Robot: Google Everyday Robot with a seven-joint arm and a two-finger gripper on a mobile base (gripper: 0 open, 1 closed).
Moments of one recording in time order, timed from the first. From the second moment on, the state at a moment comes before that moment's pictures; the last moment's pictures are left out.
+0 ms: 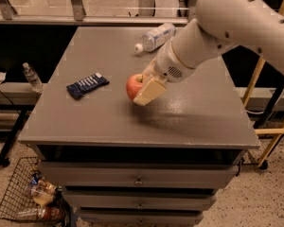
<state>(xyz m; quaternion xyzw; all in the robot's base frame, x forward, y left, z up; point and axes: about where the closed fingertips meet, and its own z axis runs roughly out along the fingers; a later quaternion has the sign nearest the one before) 0.555 -0.020 0.877 -0.60 0.73 0.15 0.29</state>
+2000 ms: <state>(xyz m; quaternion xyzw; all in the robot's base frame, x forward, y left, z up) 0.604 0.115 0.850 -0.68 0.65 0.15 0.32</state>
